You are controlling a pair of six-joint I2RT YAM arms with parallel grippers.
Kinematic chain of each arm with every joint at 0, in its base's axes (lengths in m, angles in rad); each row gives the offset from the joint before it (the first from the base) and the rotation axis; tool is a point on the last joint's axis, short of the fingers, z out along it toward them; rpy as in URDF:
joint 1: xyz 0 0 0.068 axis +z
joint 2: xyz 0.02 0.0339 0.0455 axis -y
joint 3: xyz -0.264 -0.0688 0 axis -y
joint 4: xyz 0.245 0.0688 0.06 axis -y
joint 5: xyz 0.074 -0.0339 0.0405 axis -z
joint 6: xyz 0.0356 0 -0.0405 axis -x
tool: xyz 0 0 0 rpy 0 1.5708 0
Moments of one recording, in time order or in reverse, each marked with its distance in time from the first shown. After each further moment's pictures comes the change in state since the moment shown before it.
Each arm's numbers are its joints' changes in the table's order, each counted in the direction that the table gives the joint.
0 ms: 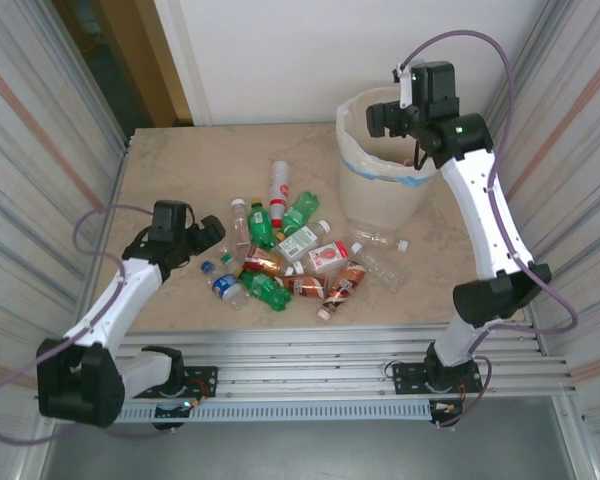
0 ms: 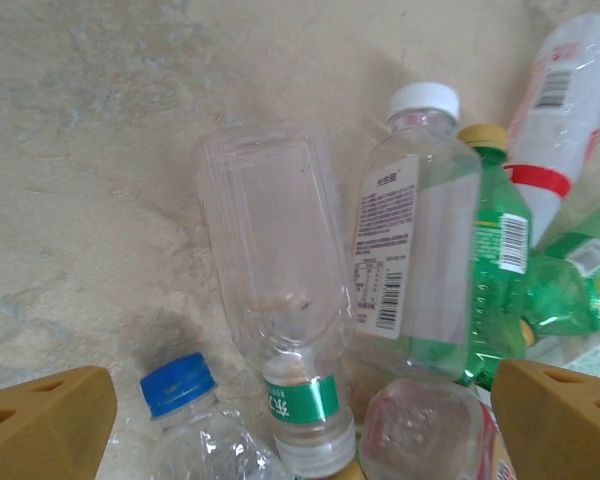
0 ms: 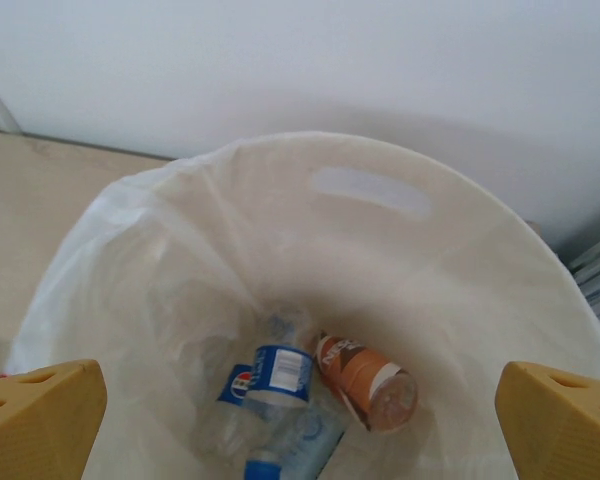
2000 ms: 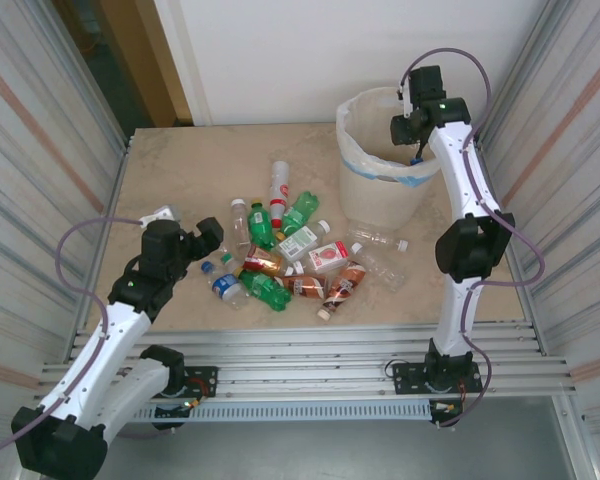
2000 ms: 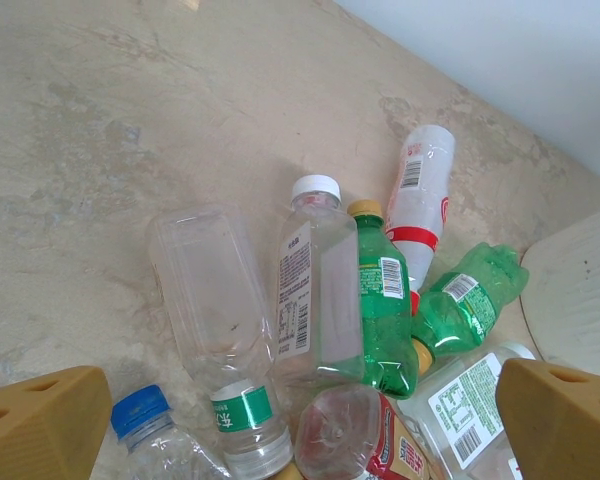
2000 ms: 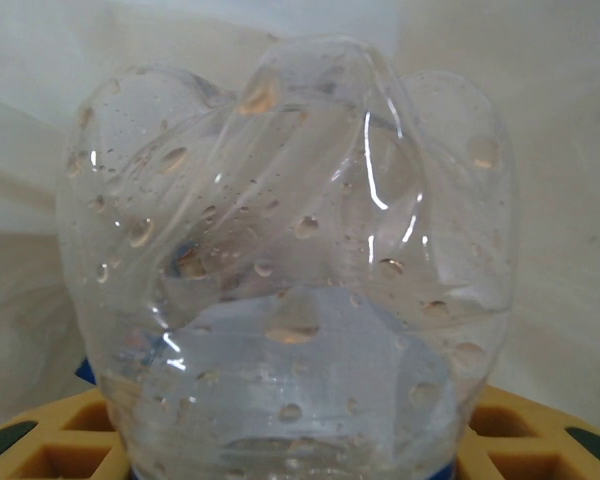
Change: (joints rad) left arm -0.128 0.369 -0.124 0.080 -0.152 0.004; right arm -0.161 -0.396 0.206 -0.154 -0.005 0.067
